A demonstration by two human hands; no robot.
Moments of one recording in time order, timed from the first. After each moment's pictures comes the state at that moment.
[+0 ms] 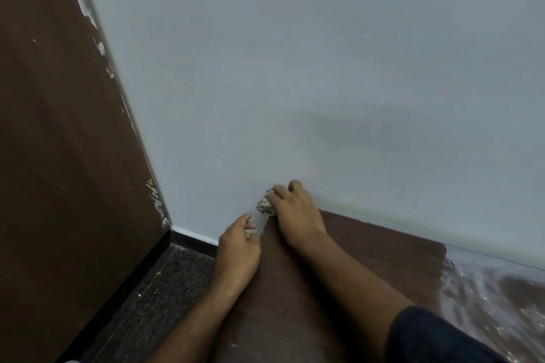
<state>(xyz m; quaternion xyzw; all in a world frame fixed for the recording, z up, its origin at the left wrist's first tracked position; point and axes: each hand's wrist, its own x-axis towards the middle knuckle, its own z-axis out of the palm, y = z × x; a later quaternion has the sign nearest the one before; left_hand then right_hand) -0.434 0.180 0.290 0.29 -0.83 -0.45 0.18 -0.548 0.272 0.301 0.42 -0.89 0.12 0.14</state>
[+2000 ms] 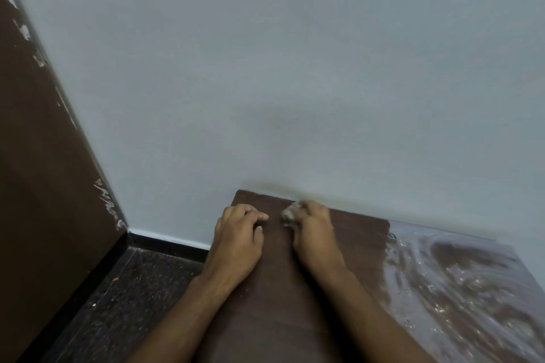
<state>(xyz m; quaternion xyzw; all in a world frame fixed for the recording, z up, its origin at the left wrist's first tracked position) -0.452 0.220 0.282 0.05 -0.93 -0.29 0.22 -0.526 0.381 0.271 0.21 -0.93 0.28 0.11</state>
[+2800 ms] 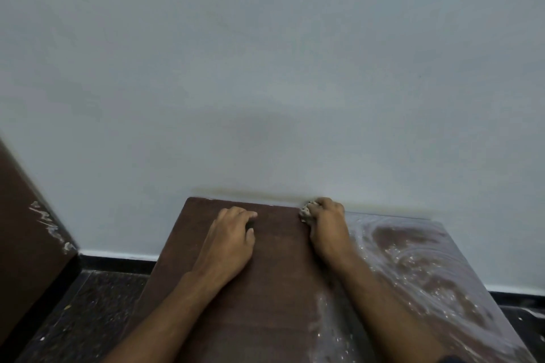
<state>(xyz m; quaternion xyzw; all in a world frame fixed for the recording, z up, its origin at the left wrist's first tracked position) -0.477 0.286 0.297 -0.03 -0.94 -0.28 0.17 -0.566 0.503 0.267 0.11 -0.95 0.26 0.15</state>
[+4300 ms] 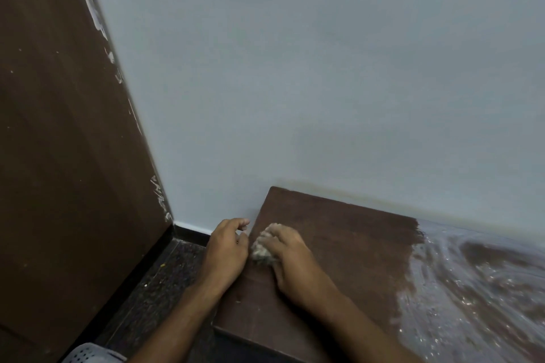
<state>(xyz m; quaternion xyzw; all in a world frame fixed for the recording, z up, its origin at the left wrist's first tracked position) -0.384 0.174 0.280 0.20 -0.88 -0.39 0.20 -0.430 0.340 0.274 0.44 -0.84 0.32 0.05</state>
